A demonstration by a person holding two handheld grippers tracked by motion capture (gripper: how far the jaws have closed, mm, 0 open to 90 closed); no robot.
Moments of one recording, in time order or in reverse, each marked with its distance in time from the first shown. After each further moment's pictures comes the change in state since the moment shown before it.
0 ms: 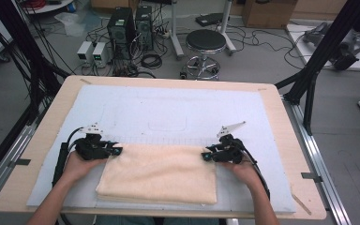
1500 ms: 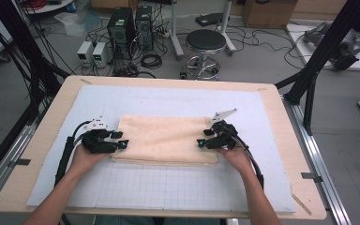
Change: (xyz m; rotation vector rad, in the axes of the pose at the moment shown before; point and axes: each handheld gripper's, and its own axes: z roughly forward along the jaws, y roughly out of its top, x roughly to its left) left arm 0.004 0.015 0.016 -0.084 0.024 0.092; right arm -0.017 0.040 0.011 0.008 -0.165 -0.078
